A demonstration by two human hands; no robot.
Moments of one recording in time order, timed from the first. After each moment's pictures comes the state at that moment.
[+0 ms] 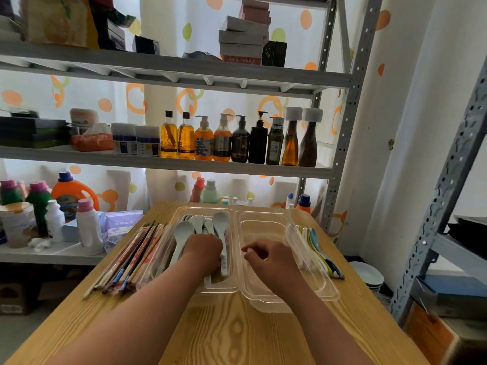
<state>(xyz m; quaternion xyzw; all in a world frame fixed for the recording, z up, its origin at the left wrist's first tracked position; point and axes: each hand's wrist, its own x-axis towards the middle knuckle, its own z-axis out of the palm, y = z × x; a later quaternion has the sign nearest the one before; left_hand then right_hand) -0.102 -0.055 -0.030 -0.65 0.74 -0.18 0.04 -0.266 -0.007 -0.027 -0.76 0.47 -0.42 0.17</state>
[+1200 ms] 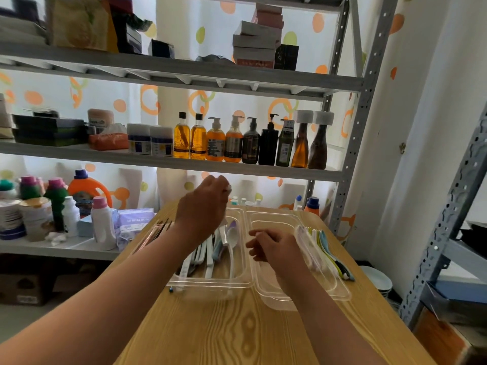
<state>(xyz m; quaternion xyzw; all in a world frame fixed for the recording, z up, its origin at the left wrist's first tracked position) -0.070 -0.026 0.037 -0.52 0.70 -0.21 -0.45 -0.243 0.003 -0.005 -0.58 0.45 -0.51 0.45</state>
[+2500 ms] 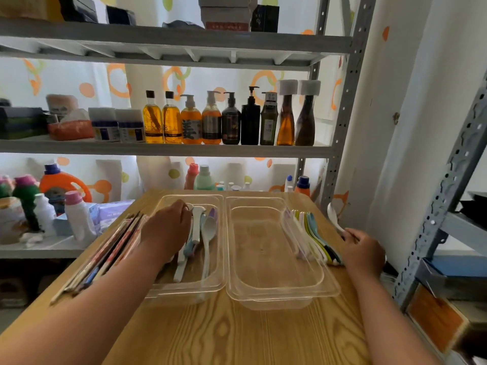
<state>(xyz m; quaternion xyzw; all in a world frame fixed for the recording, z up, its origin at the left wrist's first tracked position) -0.072 -0.067 -0.027 -0.68 0.64 -0.11 -0.35 -0.430 -0.092 -0.089 -0.46 0.72 -0.51 0.01</state>
